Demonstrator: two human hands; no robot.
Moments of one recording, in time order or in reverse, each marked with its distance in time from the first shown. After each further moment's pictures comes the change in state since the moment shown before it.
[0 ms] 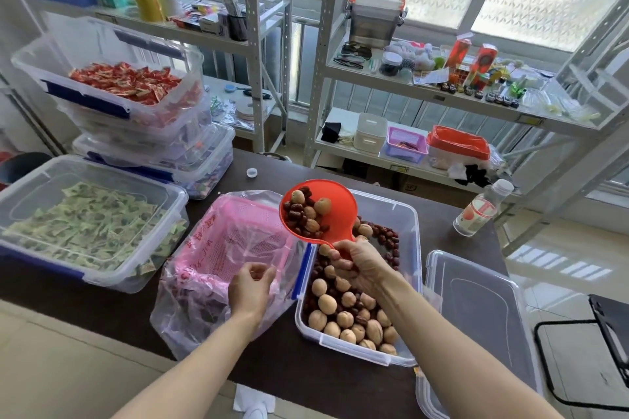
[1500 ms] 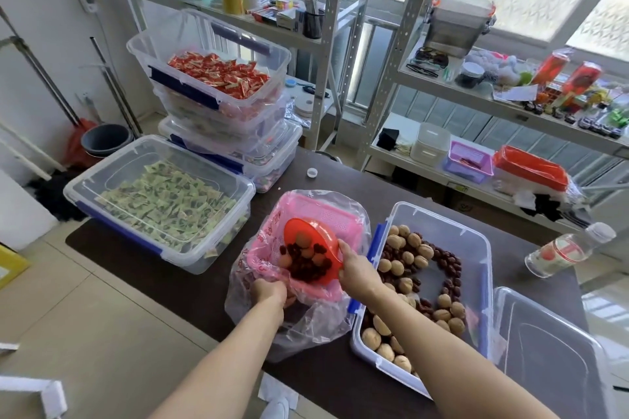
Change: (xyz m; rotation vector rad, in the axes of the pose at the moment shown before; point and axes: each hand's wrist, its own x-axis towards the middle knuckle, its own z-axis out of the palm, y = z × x) left_hand 0.064 -0.047 -0.040 -0.456 0.139 -0.552; right_hand 0.057 0.059 0.081 -1.622 0.104 -0.214
